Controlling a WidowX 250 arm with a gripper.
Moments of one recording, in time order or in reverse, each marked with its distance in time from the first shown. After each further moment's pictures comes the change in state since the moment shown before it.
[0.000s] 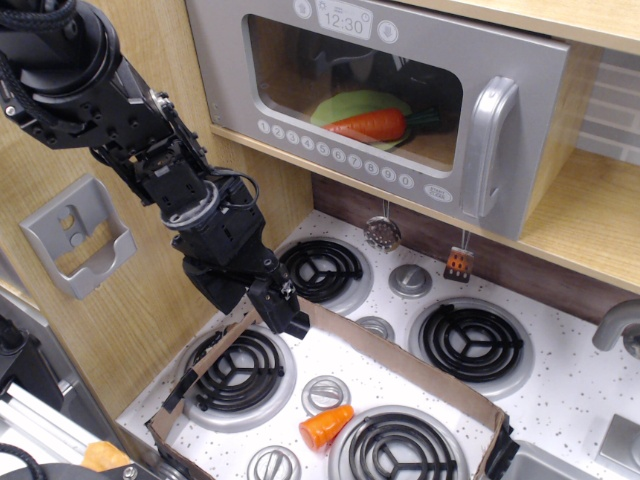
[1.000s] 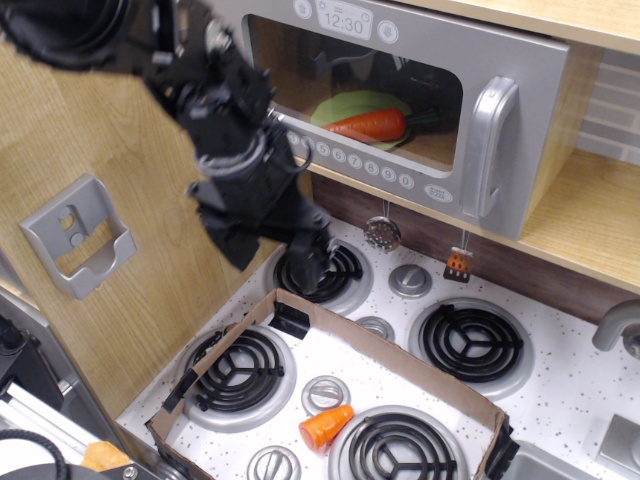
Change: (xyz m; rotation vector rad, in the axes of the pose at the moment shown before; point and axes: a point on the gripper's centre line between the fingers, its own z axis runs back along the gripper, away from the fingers) arm 0.023 -0.045 0.046 0.169 -0.042 0.046
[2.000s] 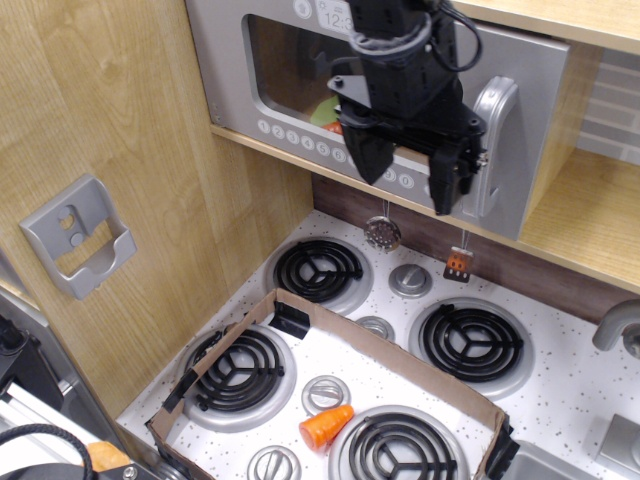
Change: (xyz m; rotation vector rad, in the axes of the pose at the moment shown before) arm 0.066 -0.072 0.030 -0.043 -0.013 -0.209
